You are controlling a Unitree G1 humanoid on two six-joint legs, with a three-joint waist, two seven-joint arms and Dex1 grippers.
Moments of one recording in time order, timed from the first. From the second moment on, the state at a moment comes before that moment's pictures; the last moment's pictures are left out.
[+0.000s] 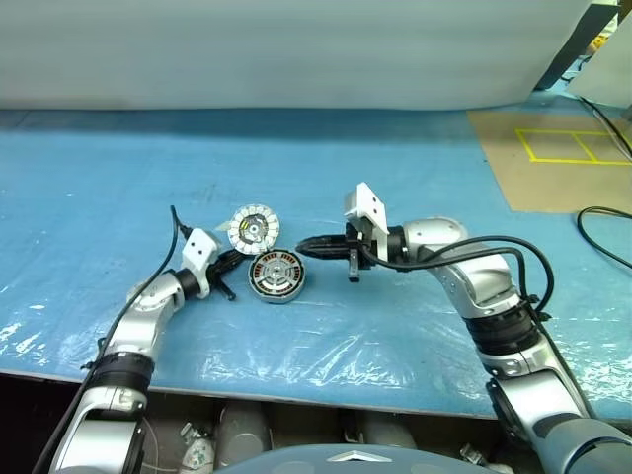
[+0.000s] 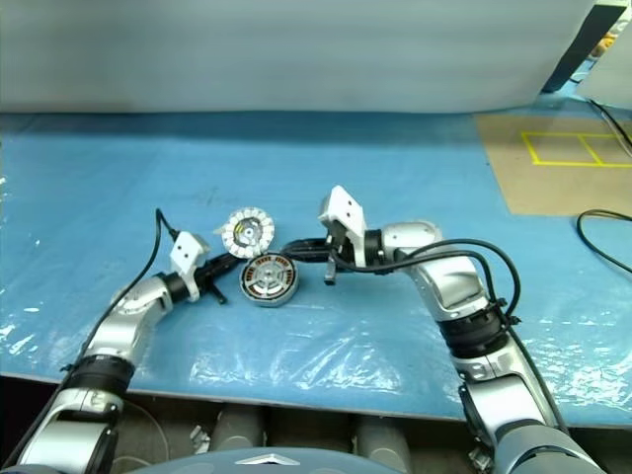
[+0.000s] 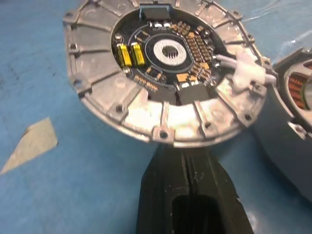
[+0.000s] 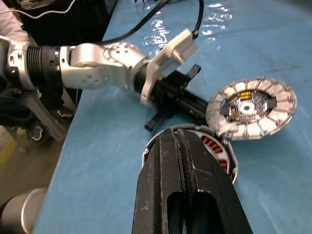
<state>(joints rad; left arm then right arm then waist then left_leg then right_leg) -0.36 0.41 0.01 0.53 -0.19 -0.12 -0.83 -0.53 -0.47 0.25 -0.21 0.37 0.67 1.07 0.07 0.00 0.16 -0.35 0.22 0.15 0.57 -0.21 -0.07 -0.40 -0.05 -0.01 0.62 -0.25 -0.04</state>
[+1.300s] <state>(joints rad) -0.28 0.42 0.10 0.29 -0.40 -0.03 -1.15 -0.46 -0.49 0.28 0.05 0.20 0.47 1.03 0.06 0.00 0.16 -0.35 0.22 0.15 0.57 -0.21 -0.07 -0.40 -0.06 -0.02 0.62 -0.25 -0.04</state>
